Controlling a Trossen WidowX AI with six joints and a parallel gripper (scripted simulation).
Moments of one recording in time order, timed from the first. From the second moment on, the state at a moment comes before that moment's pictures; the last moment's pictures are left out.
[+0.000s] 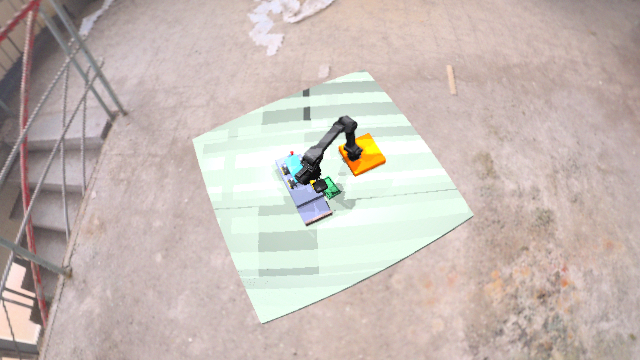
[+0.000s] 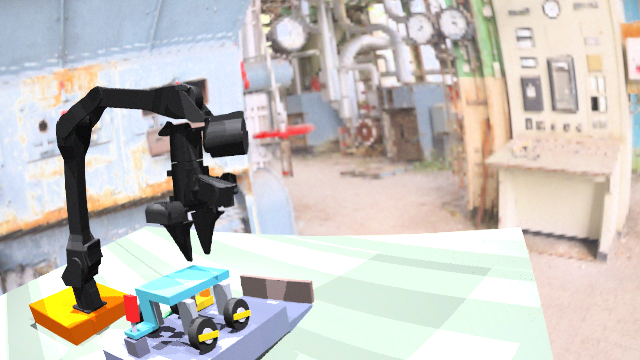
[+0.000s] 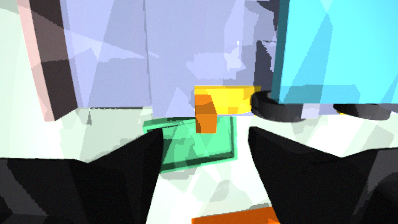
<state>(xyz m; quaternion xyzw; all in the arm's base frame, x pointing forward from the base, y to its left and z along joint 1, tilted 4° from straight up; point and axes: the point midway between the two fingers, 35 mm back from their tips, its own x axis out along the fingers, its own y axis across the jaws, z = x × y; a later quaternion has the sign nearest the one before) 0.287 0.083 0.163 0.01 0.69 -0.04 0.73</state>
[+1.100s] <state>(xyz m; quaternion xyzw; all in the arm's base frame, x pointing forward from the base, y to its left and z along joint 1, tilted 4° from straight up) 0.312 -0.026 0.196 -0.36 0.63 0.22 0.65</state>
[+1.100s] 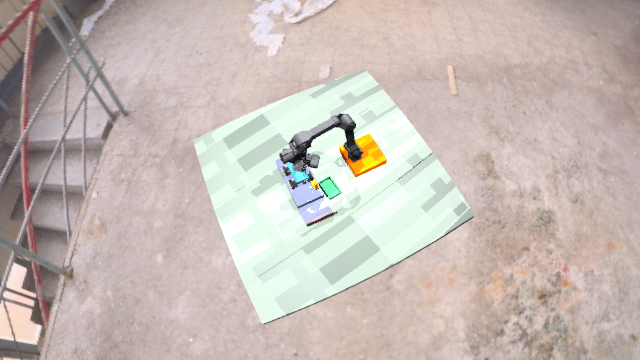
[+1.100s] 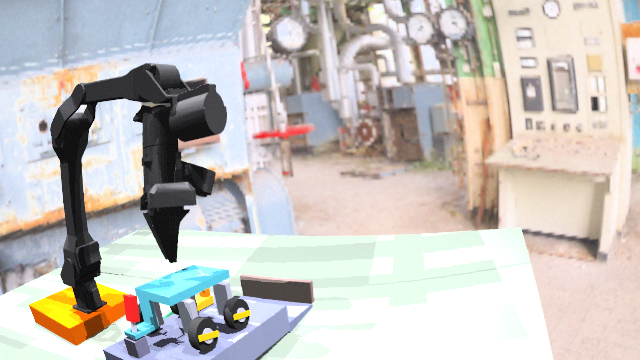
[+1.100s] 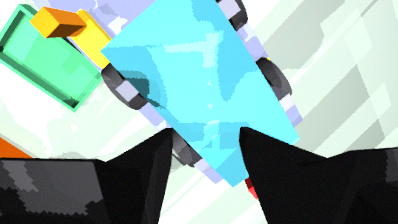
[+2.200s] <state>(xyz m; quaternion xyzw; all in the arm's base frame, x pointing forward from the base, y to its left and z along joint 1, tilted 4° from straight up) 0.305 -0.115 0.196 -0.55 0.57 0.40 0.47</state>
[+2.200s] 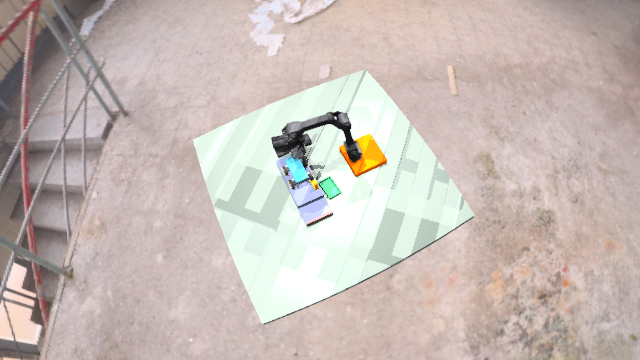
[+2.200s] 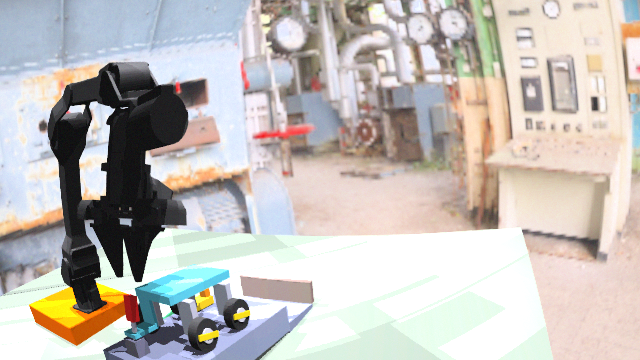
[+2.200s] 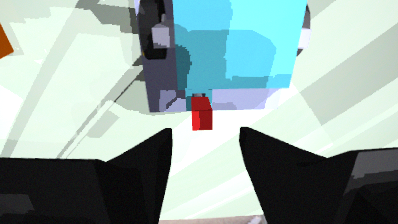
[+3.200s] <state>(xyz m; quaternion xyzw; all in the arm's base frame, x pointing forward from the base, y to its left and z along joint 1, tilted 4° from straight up) 0.307 -0.125 0.158 -0.55 0.57 0.40 0.47</state>
